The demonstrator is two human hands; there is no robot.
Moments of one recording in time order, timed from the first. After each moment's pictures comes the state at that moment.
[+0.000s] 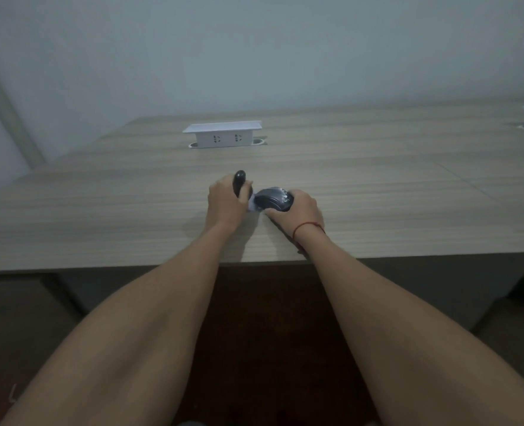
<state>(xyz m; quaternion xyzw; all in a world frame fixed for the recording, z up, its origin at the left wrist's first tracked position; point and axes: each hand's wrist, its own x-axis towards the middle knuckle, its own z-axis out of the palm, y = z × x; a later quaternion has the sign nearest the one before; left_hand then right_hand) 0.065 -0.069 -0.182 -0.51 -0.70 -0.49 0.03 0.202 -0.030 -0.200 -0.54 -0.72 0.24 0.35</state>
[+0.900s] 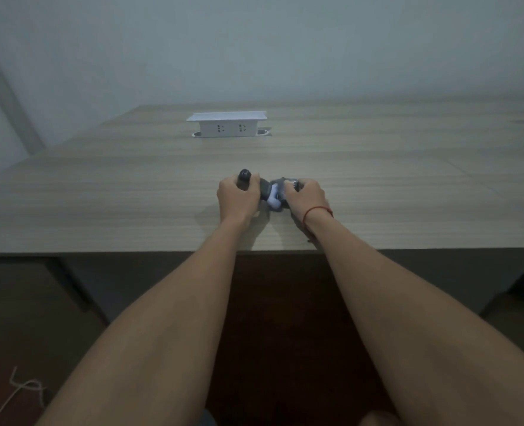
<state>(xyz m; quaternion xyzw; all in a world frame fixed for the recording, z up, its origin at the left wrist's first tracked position) 0.083 -0.072 -0.191 -0.39 -0.68 -0.62 -0.11 0.197 -0.031 -0.187 -0.58 -0.65 0.33 0.36</state>
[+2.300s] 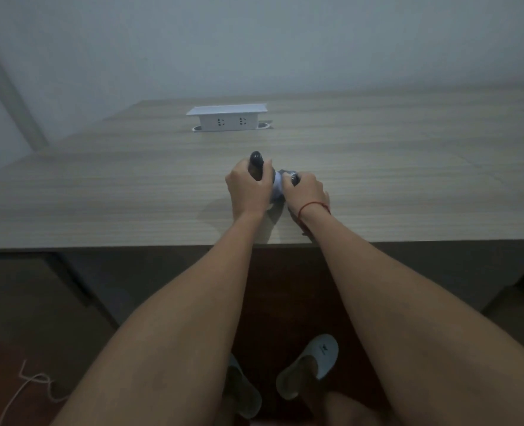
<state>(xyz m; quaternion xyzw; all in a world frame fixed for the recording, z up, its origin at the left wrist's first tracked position) 0.108 -0.068 -0.189 -0.45 -0.63 -0.63 0.03 0.193 -0.038 -0.191 -0.58 -0.68 0.27 0.36</state>
